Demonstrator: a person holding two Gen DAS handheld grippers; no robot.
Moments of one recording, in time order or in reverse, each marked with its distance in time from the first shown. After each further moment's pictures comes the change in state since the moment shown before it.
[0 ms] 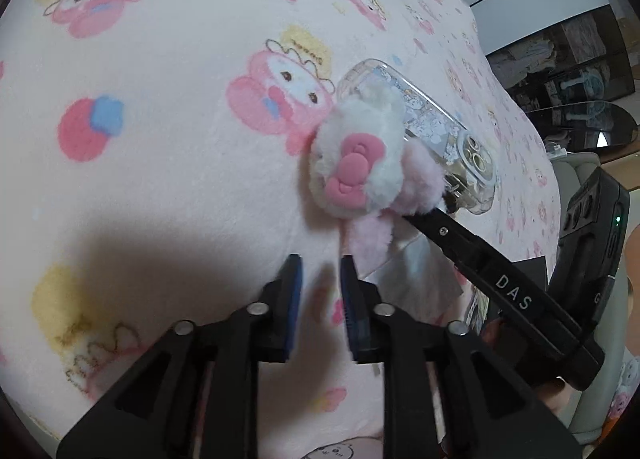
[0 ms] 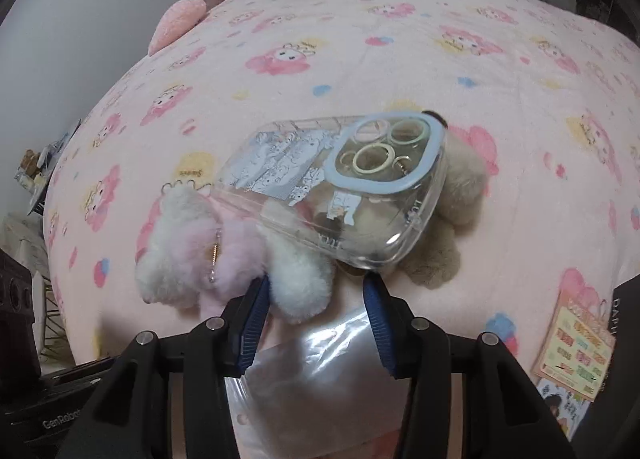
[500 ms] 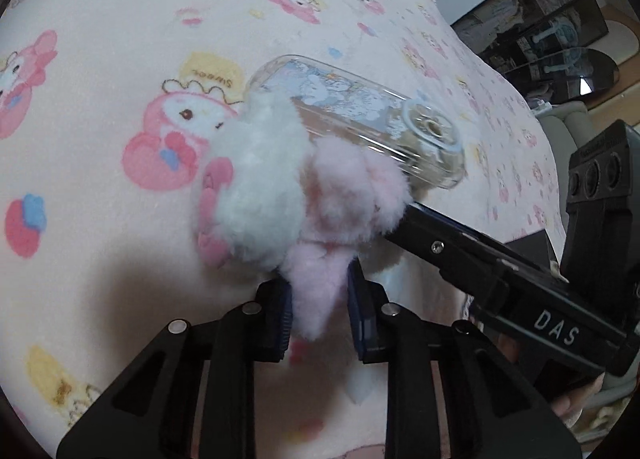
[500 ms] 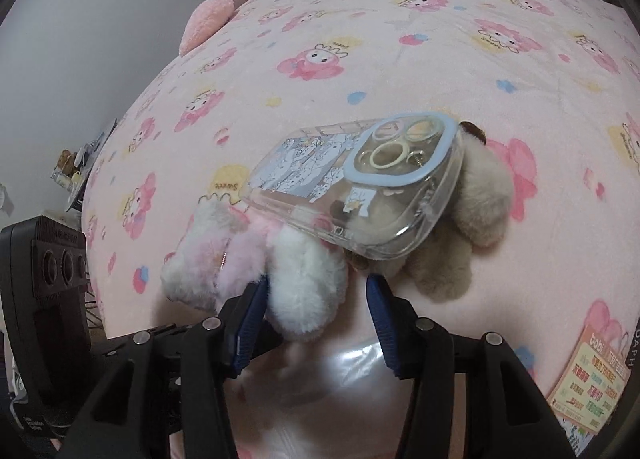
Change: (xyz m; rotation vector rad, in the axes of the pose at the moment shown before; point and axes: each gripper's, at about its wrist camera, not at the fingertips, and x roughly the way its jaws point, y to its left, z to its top) left arm -0.006 -0.035 0.003 0.204 -0.002 -0.002; right arm -0.012 -0.004 0.015 -0.028 0.022 0.160
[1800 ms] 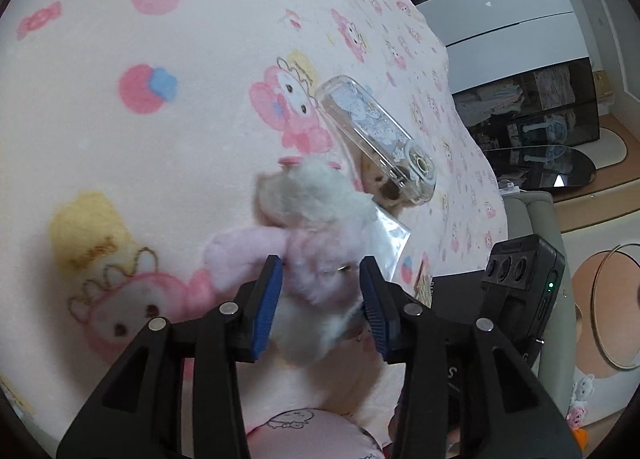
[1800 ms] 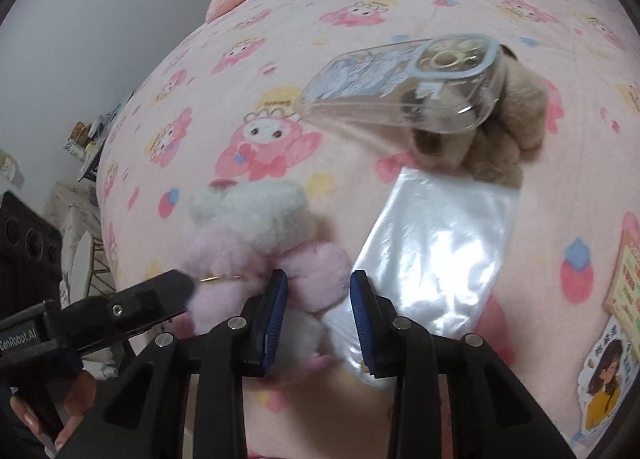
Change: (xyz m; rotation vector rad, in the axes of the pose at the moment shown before) left arm -0.037 0.046 -0.040 -0.336 -0.080 -0.173; right arm 0.013 0.030 -0.058 -0.040 0.073 0.057
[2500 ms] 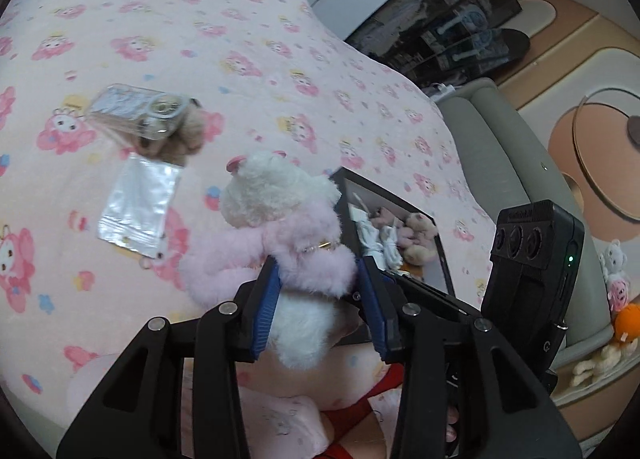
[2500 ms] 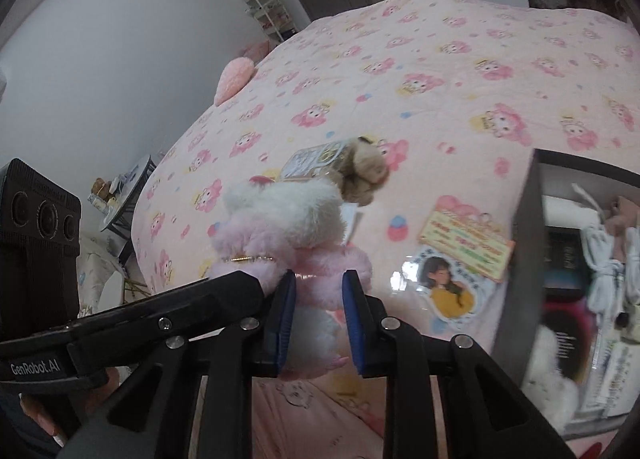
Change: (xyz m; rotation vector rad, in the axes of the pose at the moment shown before) left arm -0.007 -0.245 -0.138 0.463 0.065 -0.075; right arm -0.230 -0.059 -0.082 0.078 -0.264 -0.028
